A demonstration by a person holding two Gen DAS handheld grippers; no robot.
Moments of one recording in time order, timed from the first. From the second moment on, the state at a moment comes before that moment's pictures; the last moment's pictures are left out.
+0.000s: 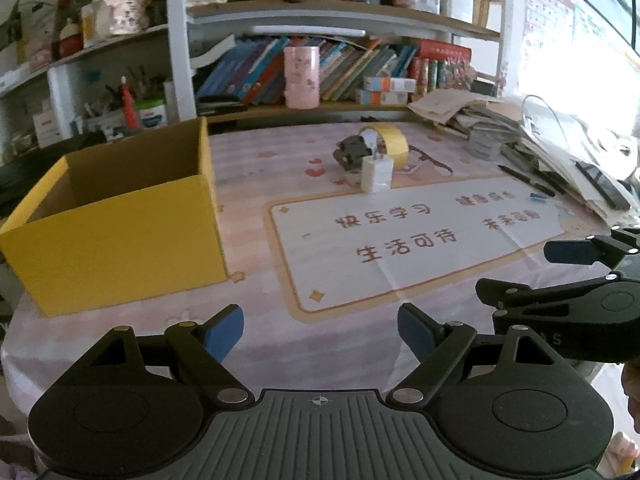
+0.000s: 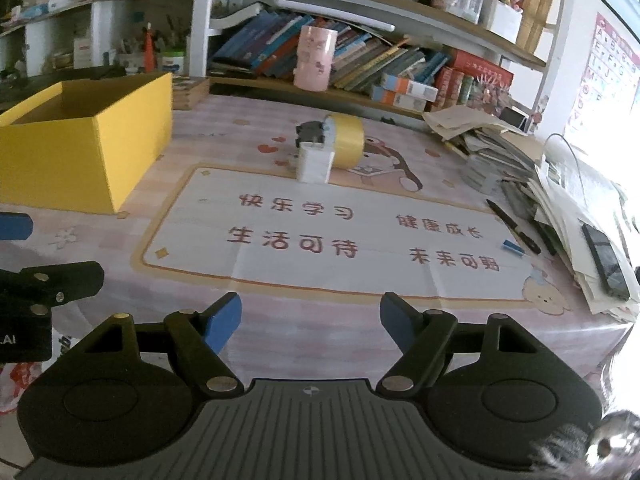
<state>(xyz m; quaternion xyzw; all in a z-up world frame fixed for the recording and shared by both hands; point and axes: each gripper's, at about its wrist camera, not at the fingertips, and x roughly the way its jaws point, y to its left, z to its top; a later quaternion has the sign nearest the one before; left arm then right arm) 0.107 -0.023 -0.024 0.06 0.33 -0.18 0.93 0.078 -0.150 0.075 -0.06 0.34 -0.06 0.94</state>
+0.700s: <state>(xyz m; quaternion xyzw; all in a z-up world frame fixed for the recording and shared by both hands) 0.166 -0.119 -0.038 0.07 0.36 -0.16 0.92 0.142 -0.251 0.064 -0.04 0.37 -0.04 0.93</state>
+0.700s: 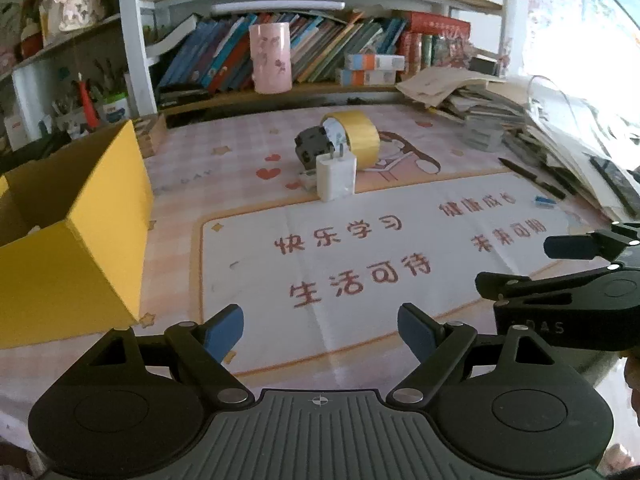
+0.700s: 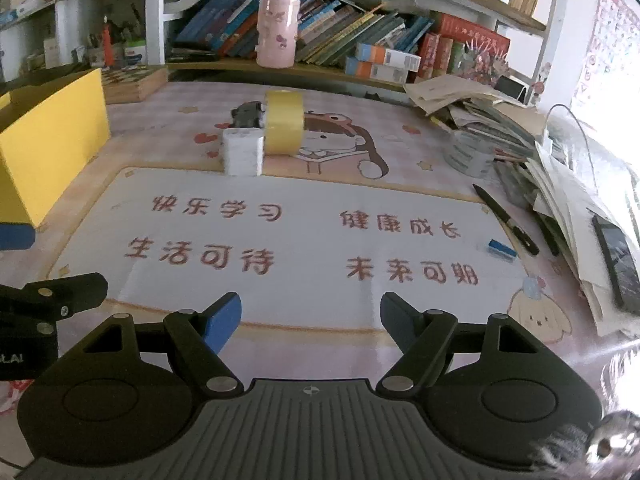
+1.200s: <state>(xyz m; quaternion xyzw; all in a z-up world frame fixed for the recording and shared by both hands) 0.210 -0.176 -0.039 0.06 0.36 -0.11 0.93 0.196 -0.312 0.063 -0.03 0.37 0.00 0.93</state>
